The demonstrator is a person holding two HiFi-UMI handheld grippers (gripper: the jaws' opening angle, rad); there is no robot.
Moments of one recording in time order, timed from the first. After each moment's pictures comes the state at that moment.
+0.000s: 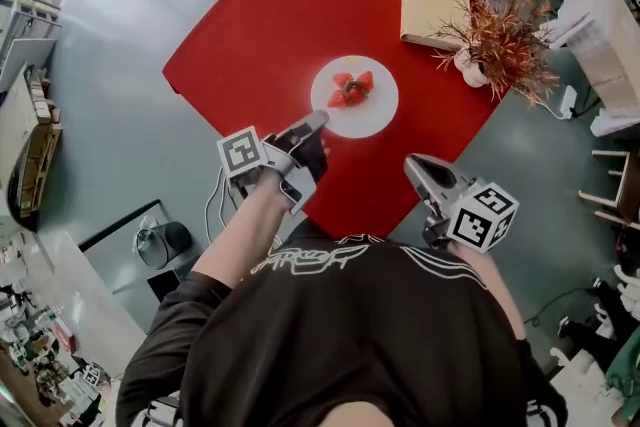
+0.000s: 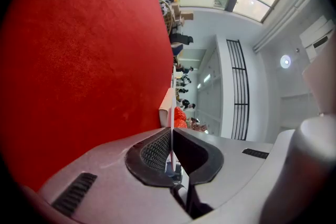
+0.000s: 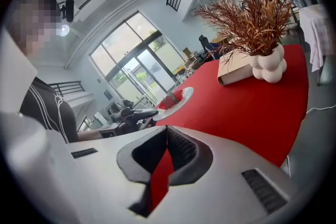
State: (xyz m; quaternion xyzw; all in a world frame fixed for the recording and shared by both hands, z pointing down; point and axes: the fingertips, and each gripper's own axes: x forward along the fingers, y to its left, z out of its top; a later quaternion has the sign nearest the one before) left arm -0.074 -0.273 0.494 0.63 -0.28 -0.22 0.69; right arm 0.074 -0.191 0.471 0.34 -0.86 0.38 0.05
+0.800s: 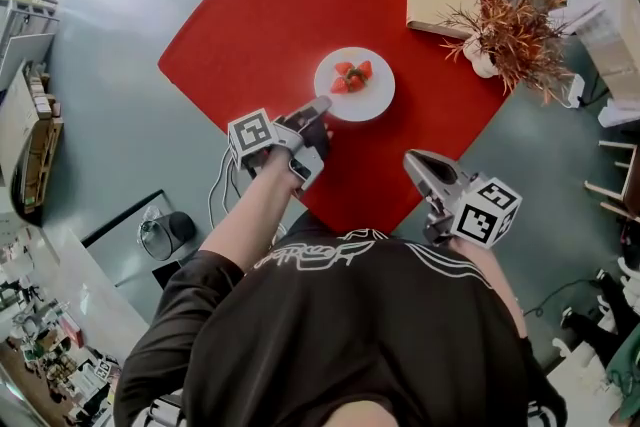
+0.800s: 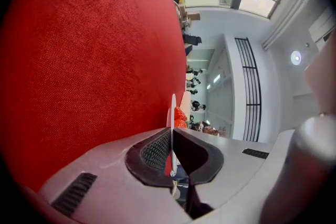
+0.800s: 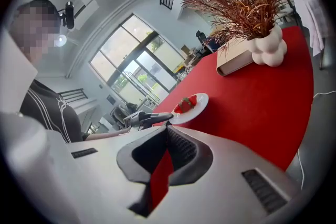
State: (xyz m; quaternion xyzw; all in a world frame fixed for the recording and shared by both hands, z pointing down) left arm -0.078 -0.295 0.558 0.60 -0.32 -0.18 0.71; right arm 0.066 -0.192 0.487 0.32 -0.85 0.41 0.03
